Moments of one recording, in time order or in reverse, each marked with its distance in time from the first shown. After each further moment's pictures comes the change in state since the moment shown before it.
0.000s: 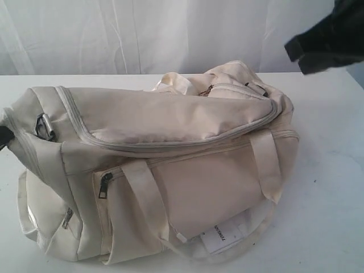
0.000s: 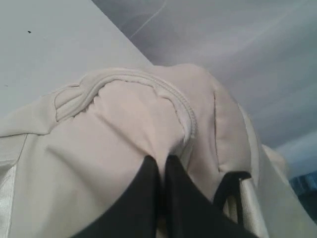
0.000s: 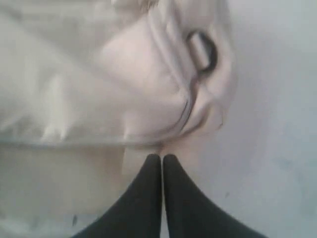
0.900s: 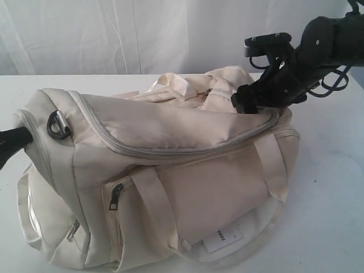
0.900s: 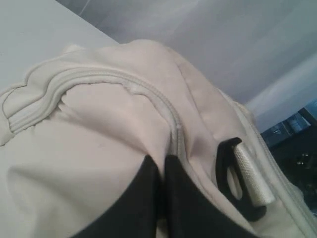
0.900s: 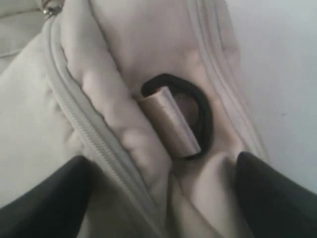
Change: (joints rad) left arm 0.008 0.000 0.000 0.225 -0.105 0.002; right arm 0.000 0.538 0.004 -0.035 -0.446 0.060
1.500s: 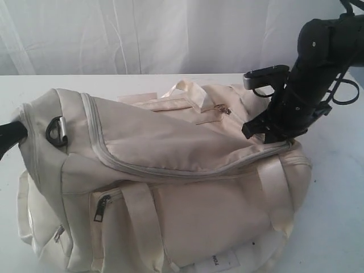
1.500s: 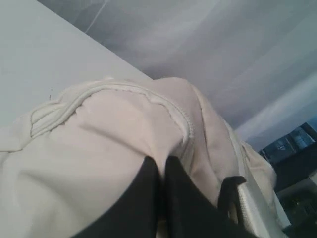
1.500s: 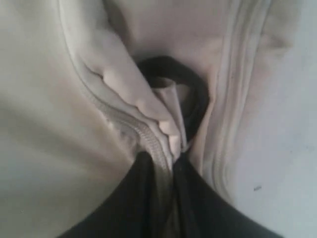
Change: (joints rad) left arm -0.002 0.000 0.000 -0.108 -0.005 0.071; right arm 0.000 0.003 -0.010 -0.071 0.424 -0.017
